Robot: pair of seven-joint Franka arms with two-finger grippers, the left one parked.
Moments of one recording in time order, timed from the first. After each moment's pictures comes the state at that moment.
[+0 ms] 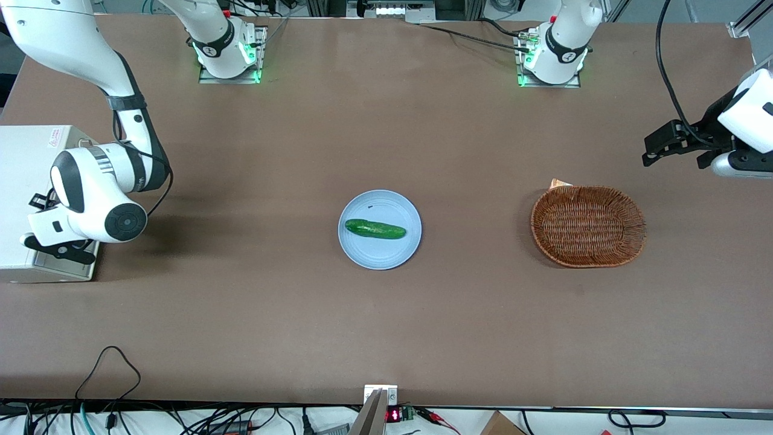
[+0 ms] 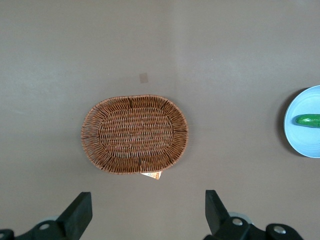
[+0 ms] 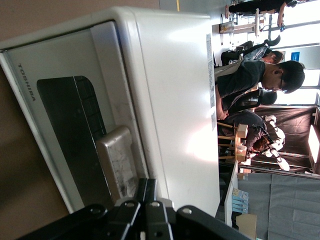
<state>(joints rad) 0.04 0.52 -0.05 -1.73 -1.01 1.72 0.74</state>
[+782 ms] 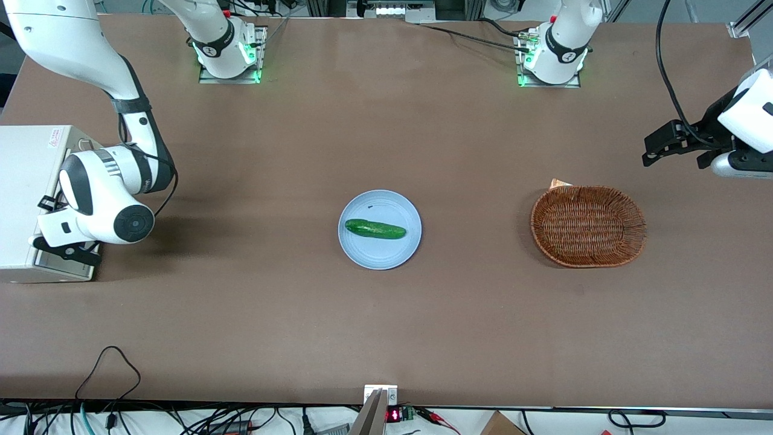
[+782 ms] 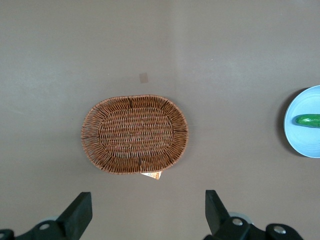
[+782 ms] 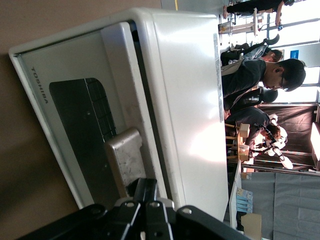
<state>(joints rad) 0.06 0.53 -0.05 -1.73 -1.01 1.72 0.80</state>
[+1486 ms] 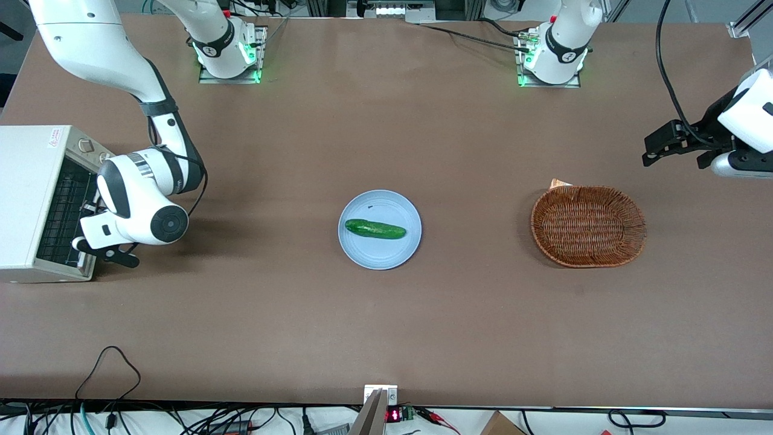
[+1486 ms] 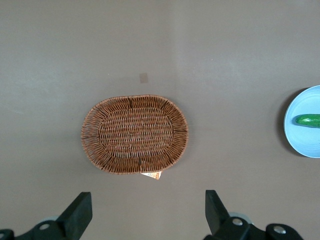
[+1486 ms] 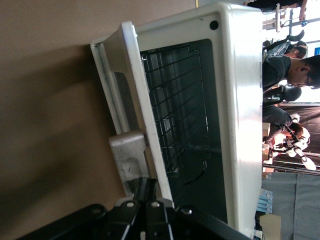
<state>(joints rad) 0.13 0.57 -0.03 -1.73 -0.90 1.73 0.84</state>
